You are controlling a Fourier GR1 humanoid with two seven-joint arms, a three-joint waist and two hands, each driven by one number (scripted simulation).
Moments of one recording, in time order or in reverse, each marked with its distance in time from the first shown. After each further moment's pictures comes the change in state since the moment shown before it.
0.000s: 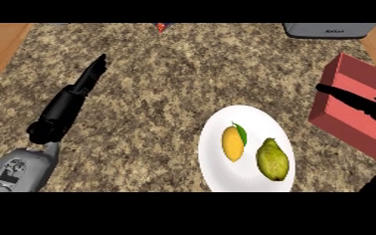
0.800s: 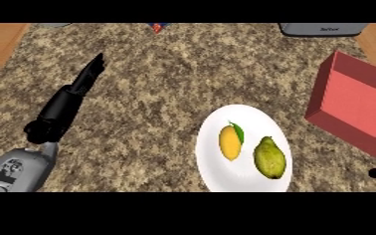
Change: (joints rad) left arm -0.002 0.028 -0.023 -0.001 0.037 0.038 0.002; right arm 0.239 0.154 -0.271 0.323 -0.036 -0.264 -0.599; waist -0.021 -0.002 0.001
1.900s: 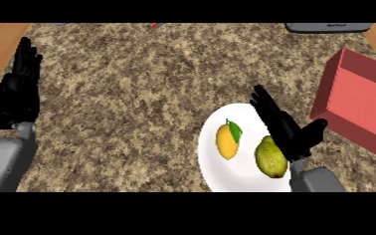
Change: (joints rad) left arm -0.048 -0.017 0.220 0.153 0.062 0.349 0.087; right arm -0.213 0.566 0.386 0.194 -0.118 -0.197 0.098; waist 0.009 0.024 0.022
